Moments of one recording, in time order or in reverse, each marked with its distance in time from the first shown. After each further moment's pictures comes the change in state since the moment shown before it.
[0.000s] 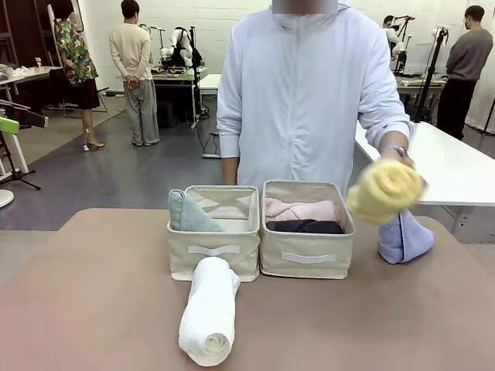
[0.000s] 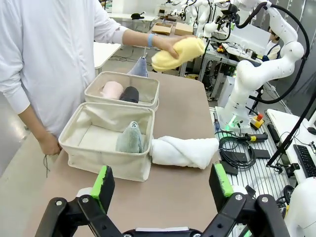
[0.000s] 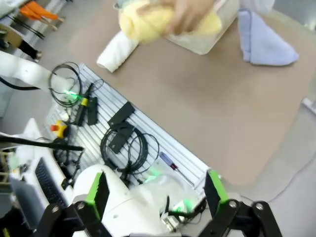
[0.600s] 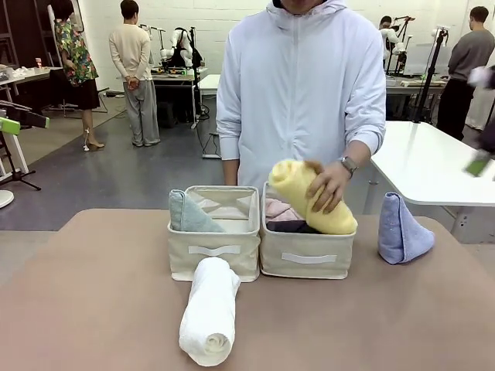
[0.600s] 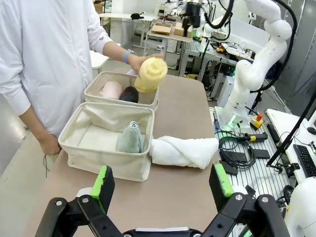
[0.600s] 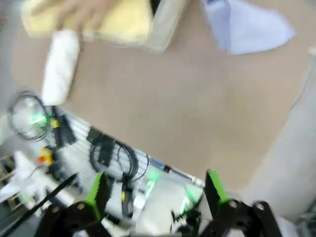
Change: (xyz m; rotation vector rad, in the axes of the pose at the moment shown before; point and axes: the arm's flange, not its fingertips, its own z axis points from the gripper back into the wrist) left arm 0.000 0.001 0.000 -0.002 0.000 0.000; right arm 0.222 -0.059 -0.175 -0.197 0.365 -0.321
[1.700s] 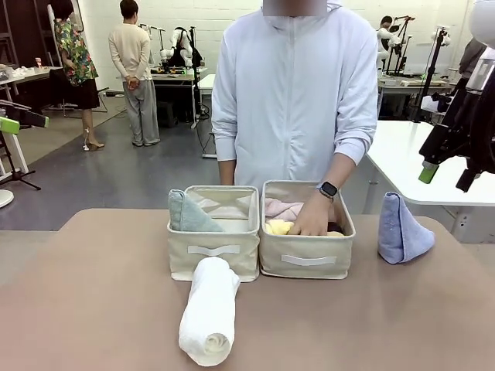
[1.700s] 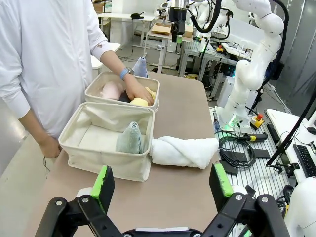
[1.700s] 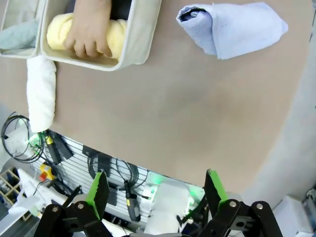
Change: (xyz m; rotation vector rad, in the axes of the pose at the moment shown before) left arm 0.000 0.000 0.000 0.000 0.000 -0.001; right arm 0.048 -0.004 -0.029 -0.039 0.064 -0.097
